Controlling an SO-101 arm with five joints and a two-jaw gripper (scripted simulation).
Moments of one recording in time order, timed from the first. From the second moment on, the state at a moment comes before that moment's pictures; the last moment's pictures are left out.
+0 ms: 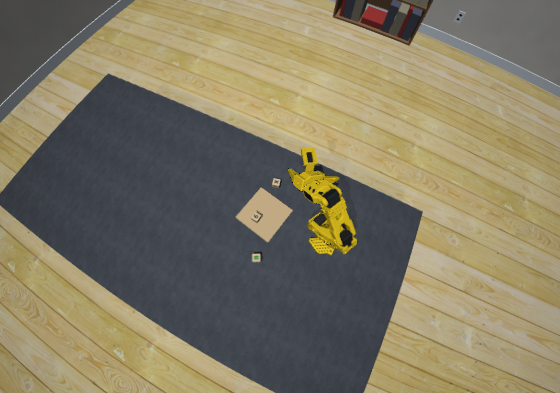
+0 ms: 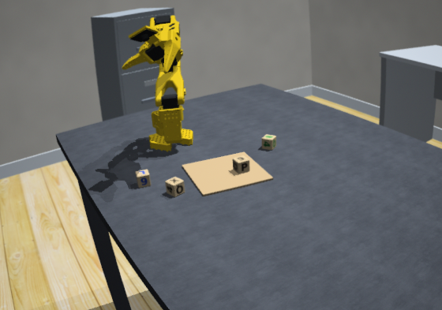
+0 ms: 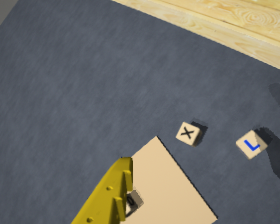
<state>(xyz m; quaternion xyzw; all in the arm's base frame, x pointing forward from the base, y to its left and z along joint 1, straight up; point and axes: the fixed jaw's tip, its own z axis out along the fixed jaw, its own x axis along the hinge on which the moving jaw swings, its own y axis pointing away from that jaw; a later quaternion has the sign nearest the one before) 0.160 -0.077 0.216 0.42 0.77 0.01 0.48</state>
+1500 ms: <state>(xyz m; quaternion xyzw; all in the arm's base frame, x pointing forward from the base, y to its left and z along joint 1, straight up) 0.158 -0.039 0.175 0.25 0.89 -0.01 0.38</state>
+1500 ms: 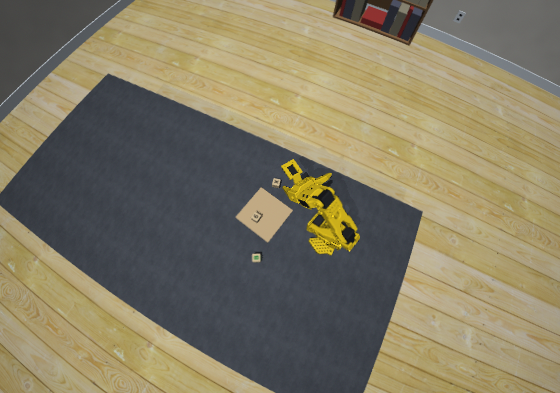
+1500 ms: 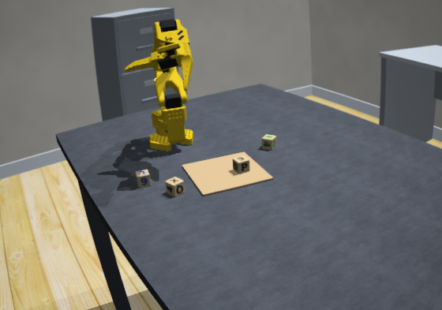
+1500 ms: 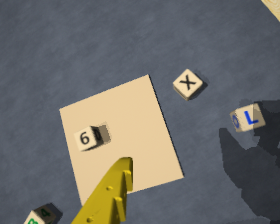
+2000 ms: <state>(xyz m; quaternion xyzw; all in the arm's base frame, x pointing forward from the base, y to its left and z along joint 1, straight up) 0.154 -0.028 0.163 0.19 0.92 -0.01 0.34</state>
